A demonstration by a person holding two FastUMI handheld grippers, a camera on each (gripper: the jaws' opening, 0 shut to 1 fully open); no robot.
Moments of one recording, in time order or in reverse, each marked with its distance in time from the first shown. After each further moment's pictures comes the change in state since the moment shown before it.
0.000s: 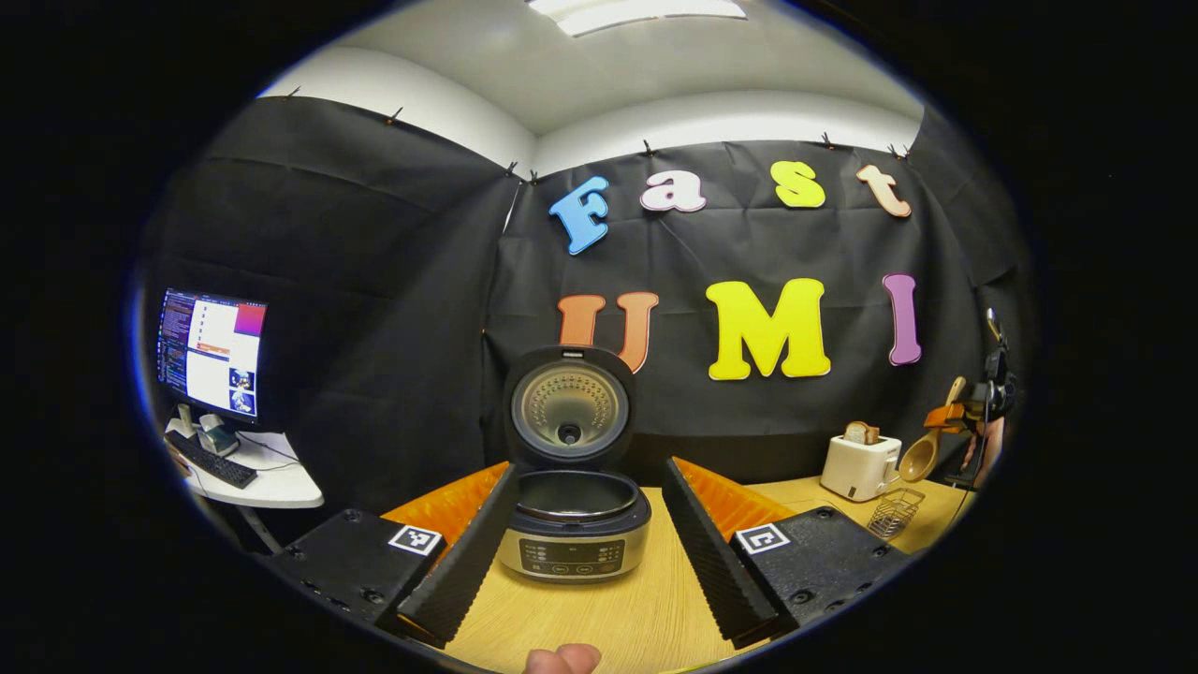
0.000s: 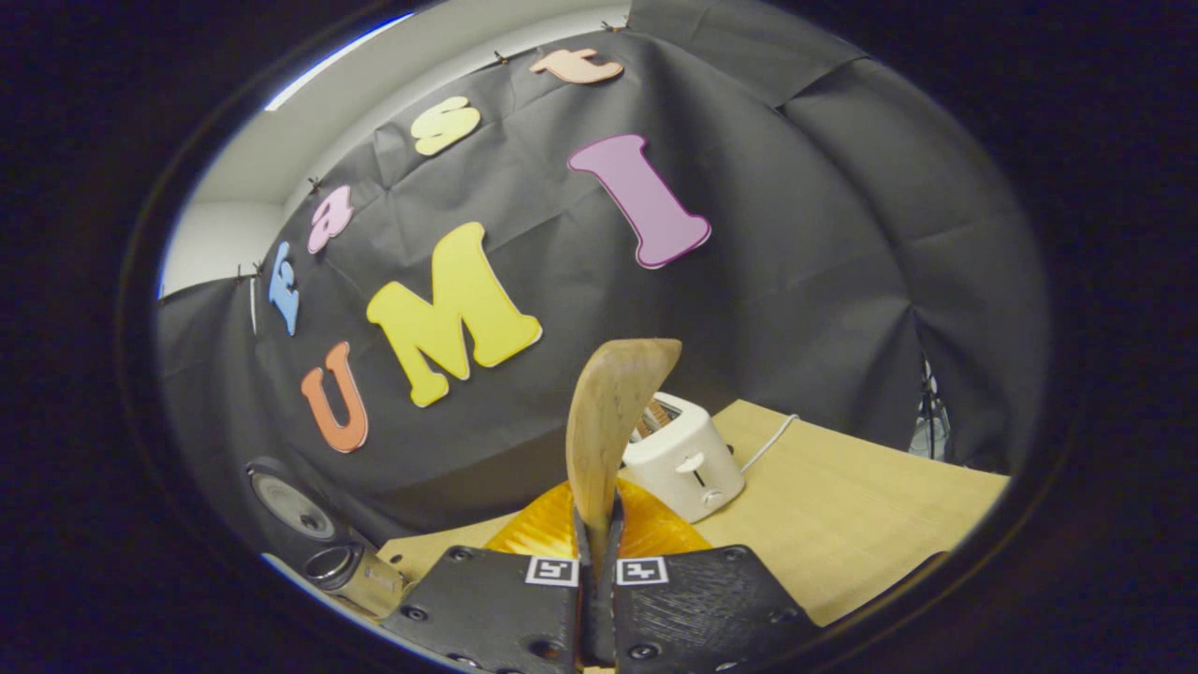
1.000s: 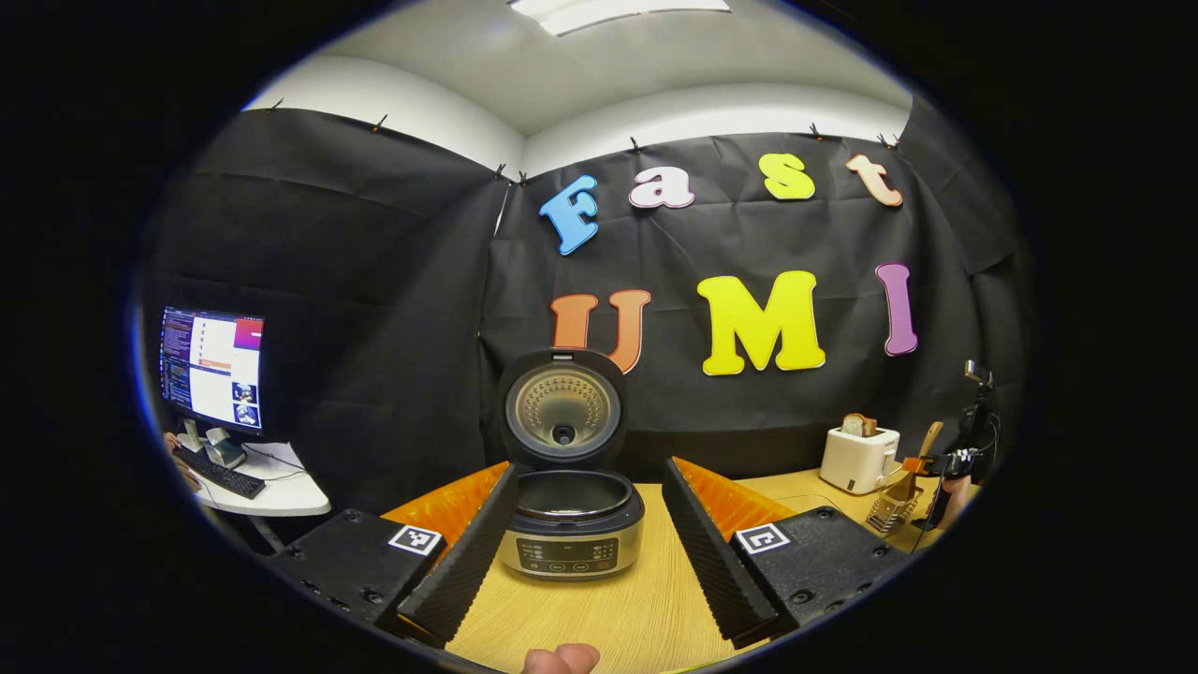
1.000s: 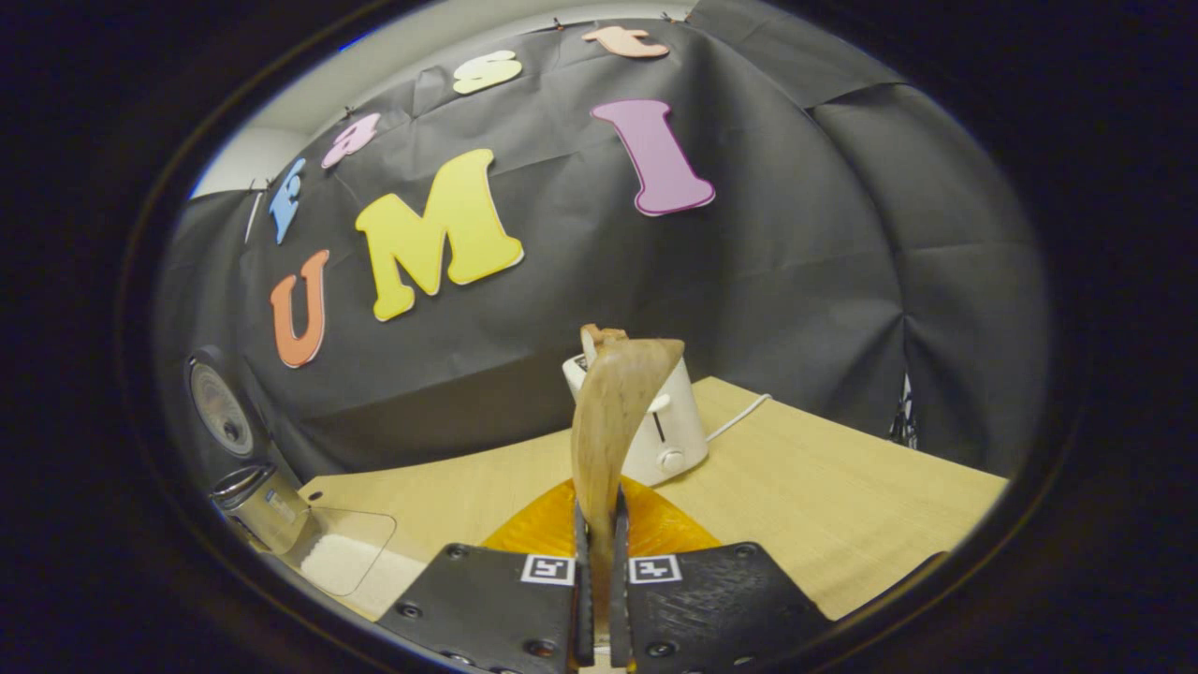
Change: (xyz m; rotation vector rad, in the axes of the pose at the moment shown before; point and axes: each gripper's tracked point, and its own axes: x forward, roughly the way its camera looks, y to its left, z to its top) left arm -0.006 -0.013 0.010 0.051 0.008 0.008; right arm 0.028 -0.036 -0.083 -0.178 0.046 -0.073
